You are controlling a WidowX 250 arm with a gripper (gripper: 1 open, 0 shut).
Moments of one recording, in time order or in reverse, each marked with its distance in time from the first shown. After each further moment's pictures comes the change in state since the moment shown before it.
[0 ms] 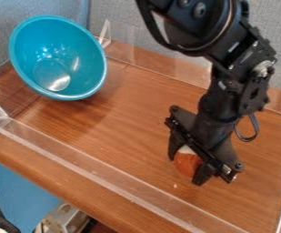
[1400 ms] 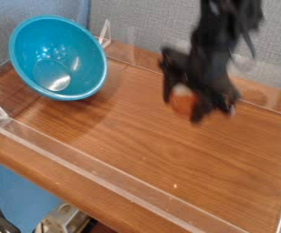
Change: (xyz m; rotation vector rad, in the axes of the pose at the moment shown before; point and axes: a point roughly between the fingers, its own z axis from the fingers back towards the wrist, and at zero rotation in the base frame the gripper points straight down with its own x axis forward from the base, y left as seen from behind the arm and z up) arm 0.016 0.059 0.069 0.010 -0.075 0.145
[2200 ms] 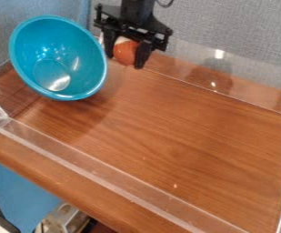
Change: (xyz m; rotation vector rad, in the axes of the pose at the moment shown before) arm 0.019 0.110 -0.034 0.040 0.095 0.412
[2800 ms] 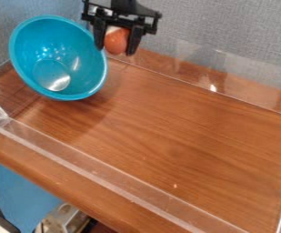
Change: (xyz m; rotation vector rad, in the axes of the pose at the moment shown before) arm 0.013 0.016 0.010 0.021 0.069 0.273
